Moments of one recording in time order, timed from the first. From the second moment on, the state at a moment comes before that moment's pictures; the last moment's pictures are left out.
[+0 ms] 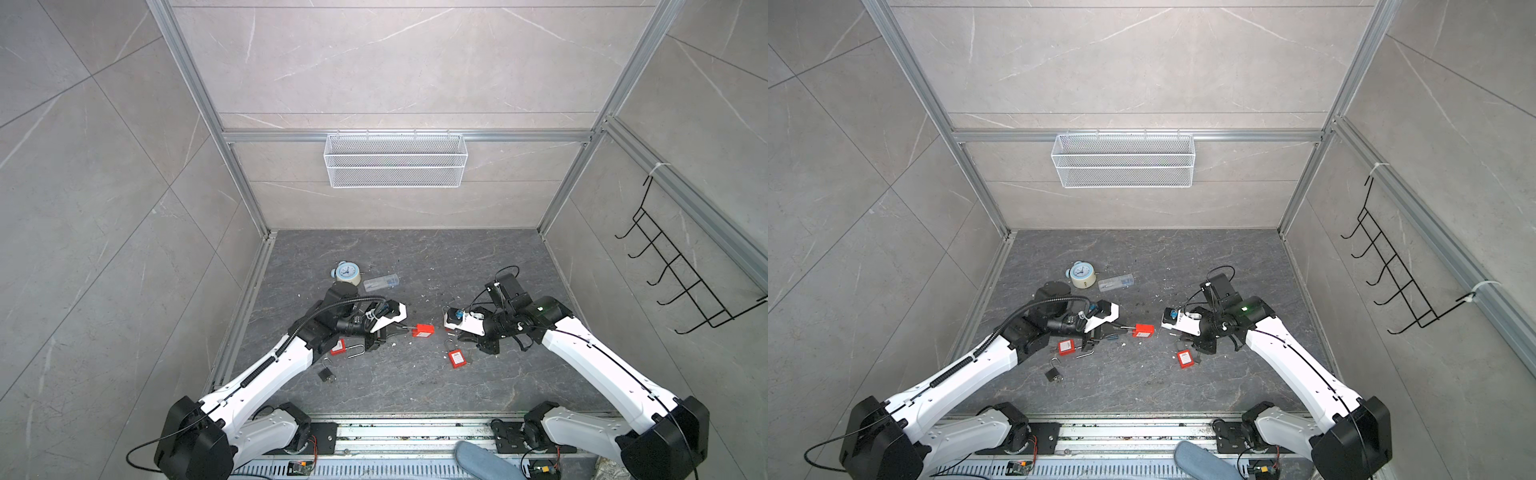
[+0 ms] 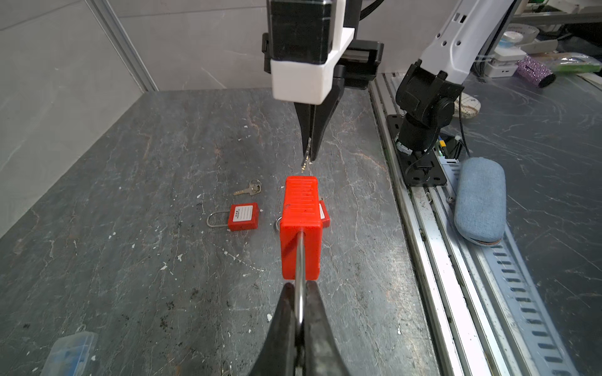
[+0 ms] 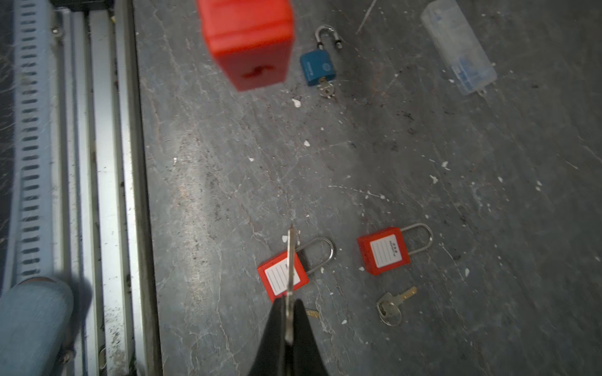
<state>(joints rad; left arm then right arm) -0.62 1.15 0.85 -0.32 0.81 0.58 0.46 1.15 0.99 -0.93 -0.40 -0.84</state>
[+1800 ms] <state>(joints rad) -0.69 2.45 2.15 -1.36 0.44 0.77 0.43 1.06 0.80 -0.56 -0.07 -0.08</state>
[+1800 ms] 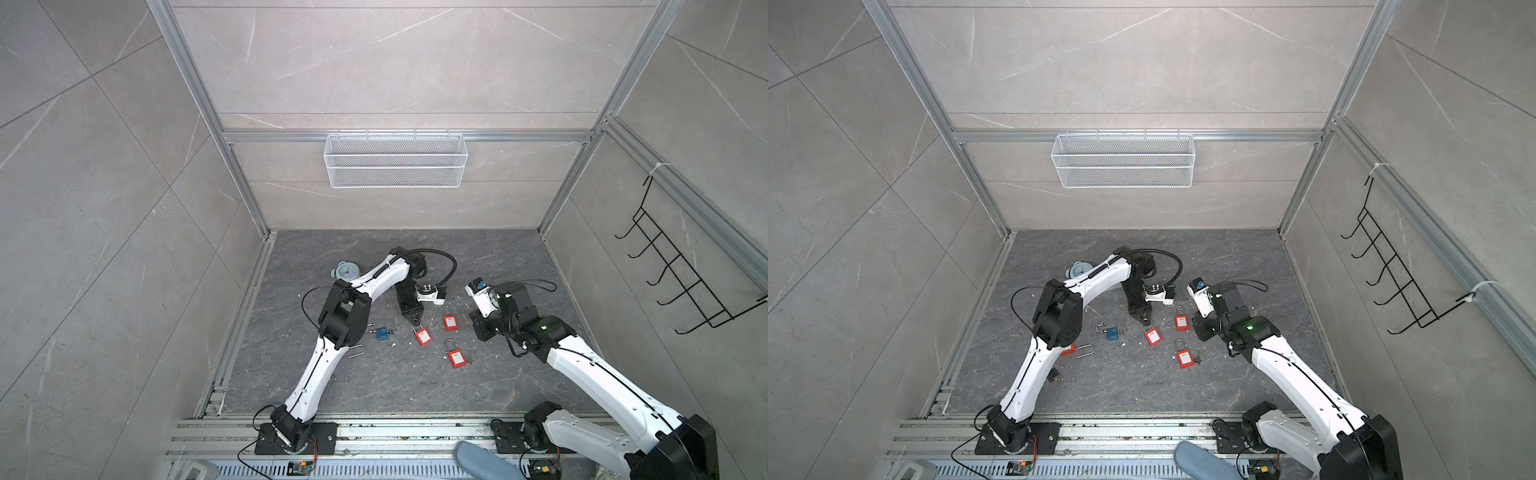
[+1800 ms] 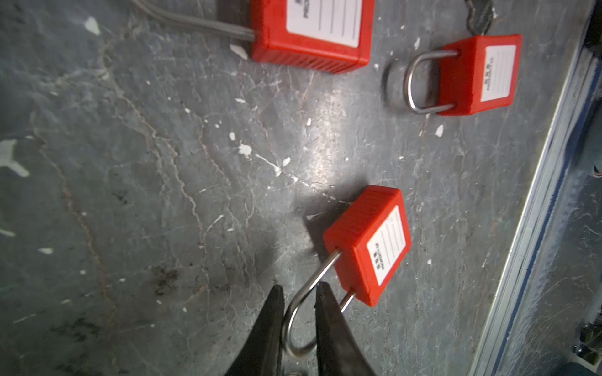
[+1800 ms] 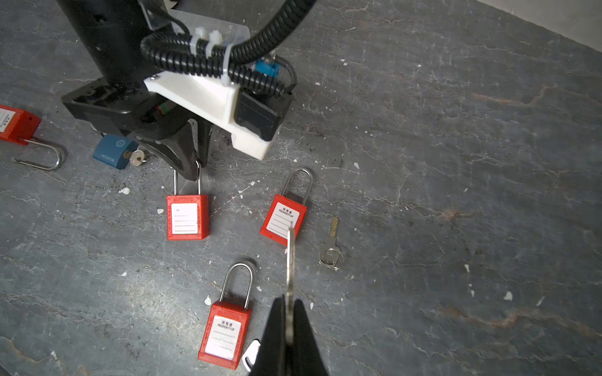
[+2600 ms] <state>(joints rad) -0.56 1.74 1.27 -0.46 0.41 0.35 0.58 1.38 0.85 -0.54 -0.18 0.12</state>
